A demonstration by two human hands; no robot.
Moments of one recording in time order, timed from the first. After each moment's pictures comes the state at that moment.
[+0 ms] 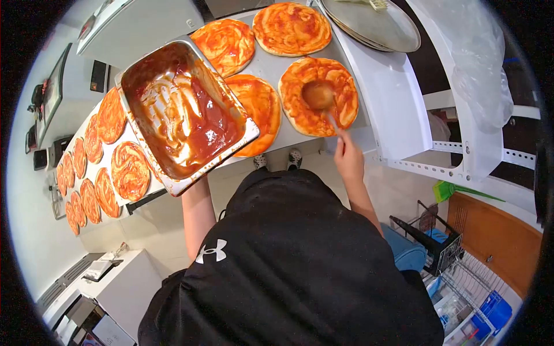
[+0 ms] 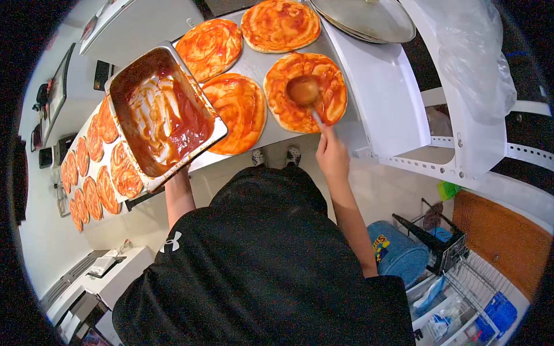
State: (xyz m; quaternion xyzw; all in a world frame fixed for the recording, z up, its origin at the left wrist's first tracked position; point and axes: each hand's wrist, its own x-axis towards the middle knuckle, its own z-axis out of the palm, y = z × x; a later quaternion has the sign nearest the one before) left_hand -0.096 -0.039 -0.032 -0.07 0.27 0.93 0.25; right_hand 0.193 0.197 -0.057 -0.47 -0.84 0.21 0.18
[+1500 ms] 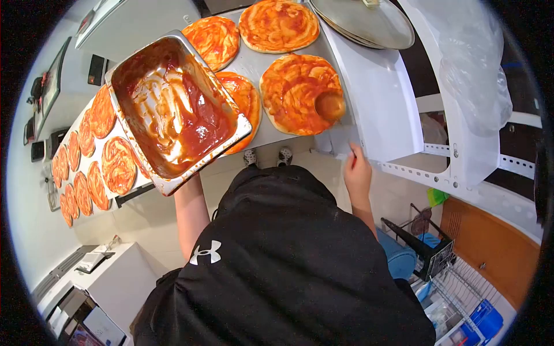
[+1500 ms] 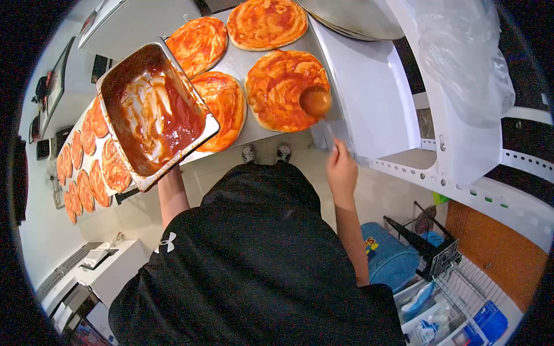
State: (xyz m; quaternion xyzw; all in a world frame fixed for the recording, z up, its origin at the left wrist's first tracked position) left_hand -0.121 -0.042 -0.140 0.19 -0.09 0.87 0.45; right_hand 0.283 0.245 -0.069 -0.44 -0.84 0.21 0.22
